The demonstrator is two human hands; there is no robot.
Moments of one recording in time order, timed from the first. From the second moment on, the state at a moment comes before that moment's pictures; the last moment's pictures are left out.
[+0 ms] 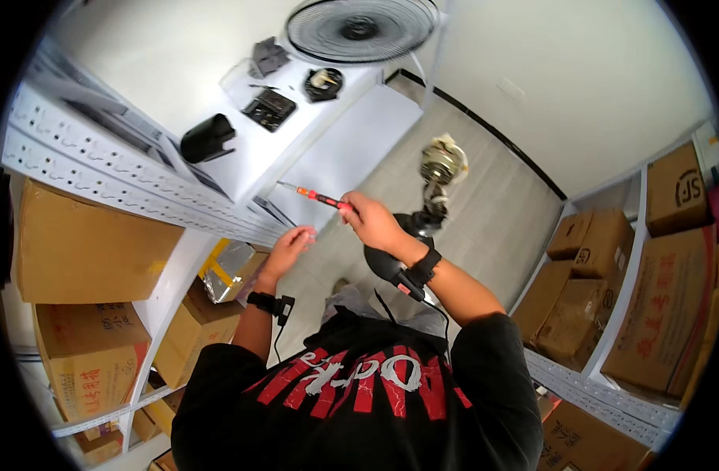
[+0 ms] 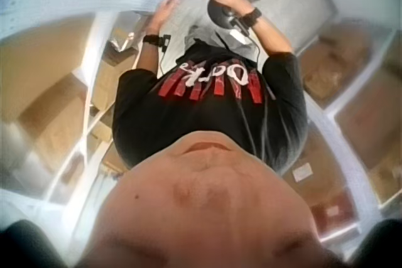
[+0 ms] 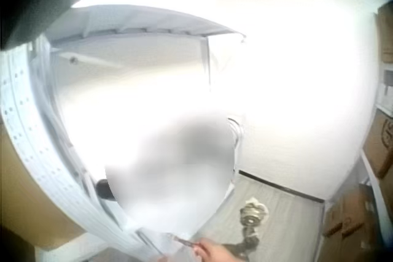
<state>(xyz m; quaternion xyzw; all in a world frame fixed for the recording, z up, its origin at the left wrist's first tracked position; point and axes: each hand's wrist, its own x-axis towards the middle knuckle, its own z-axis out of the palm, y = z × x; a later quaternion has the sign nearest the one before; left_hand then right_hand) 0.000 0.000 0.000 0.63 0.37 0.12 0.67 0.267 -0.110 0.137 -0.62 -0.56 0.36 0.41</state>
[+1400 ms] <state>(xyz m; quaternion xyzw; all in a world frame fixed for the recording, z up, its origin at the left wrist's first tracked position) 0.276 -0.096 -0.116 0.84 0.14 0.36 0.39 0.337 -0.353 -0.177 -0.81 -0.20 0.11 0.54</state>
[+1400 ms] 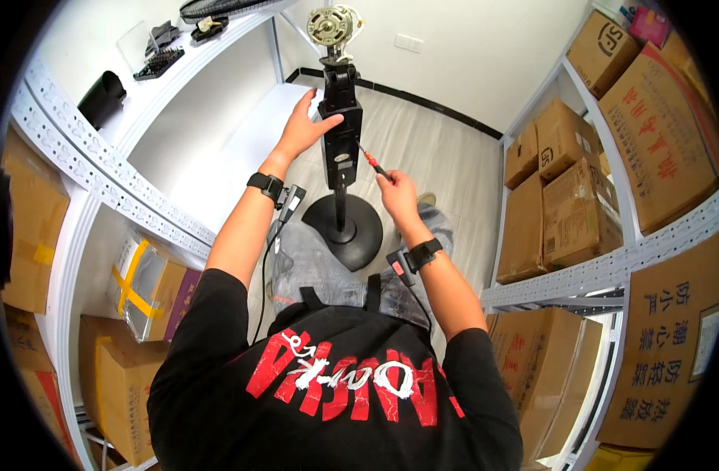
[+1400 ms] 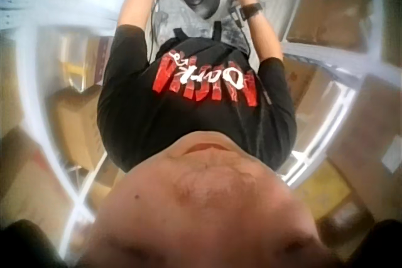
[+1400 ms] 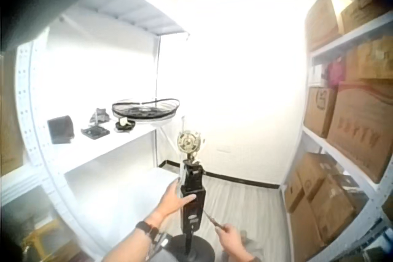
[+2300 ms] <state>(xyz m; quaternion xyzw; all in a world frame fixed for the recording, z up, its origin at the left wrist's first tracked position) 0.302 -0.091 -0.105 0.80 0.05 0.26 0.54 0.334 -0.380 -0.129 -0.79 -0.23 0.00 0.57</state>
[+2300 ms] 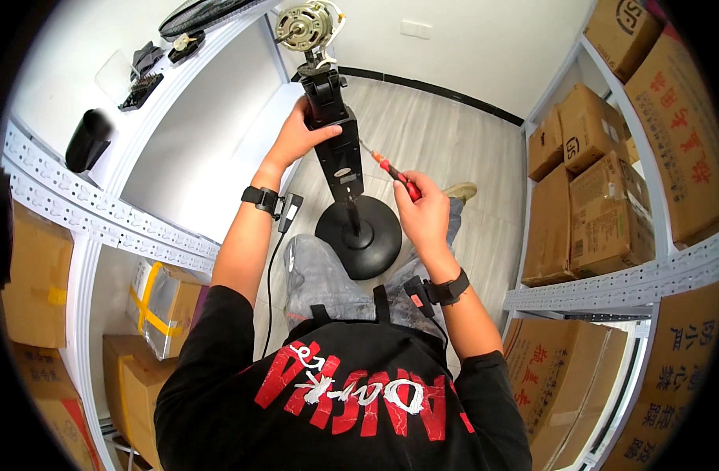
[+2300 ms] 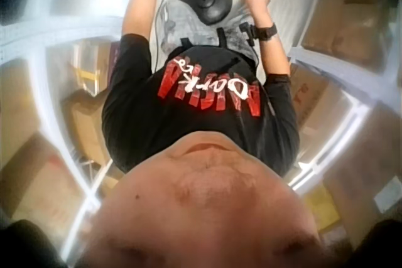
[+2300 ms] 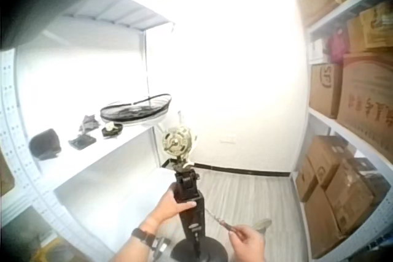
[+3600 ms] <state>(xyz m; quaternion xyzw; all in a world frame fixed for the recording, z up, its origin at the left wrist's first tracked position) 0.315 -0.093 -0.123 0.75 0.06 0.43 0.50 0.333 -0.298 -0.068 -0.83 -0.23 0.03 0.51</state>
